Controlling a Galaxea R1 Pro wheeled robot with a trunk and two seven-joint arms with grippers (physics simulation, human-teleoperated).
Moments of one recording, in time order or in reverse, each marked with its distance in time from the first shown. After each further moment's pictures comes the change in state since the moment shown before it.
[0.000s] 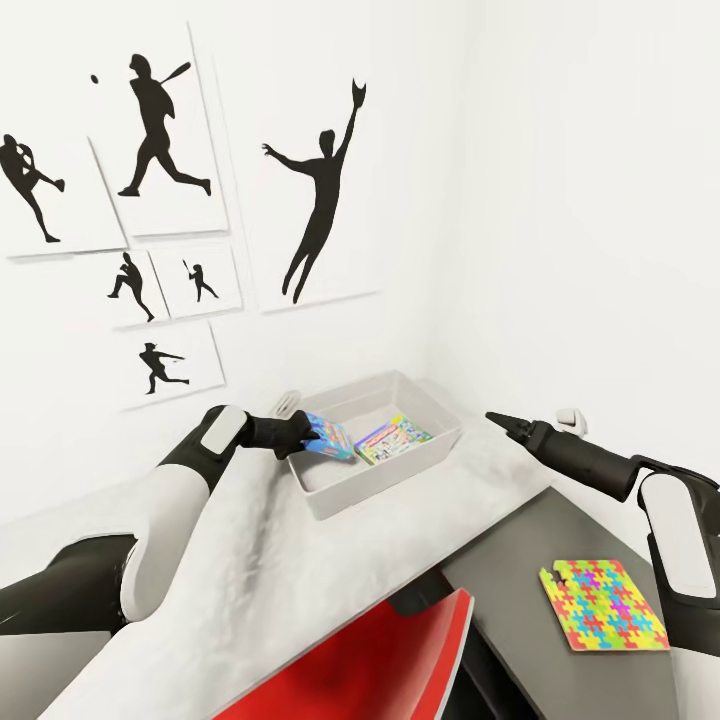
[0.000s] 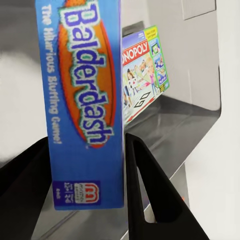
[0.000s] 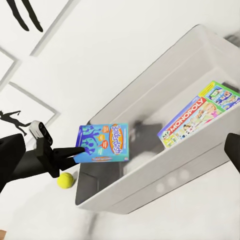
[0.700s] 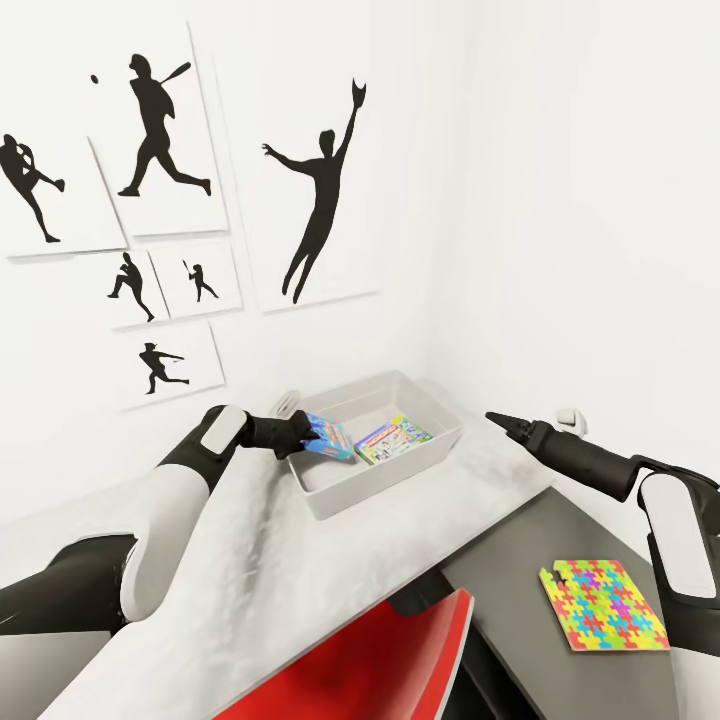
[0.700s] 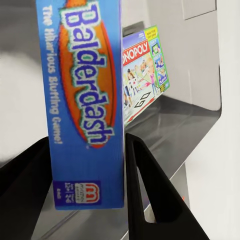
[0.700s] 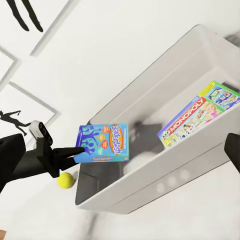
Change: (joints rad) left arm 0.000 0.000 0.000 0.000 -0.001 0.000 0.000; right arm 0.000 0.000 0.000 0.000 0.000 0.000 0.000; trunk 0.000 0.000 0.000
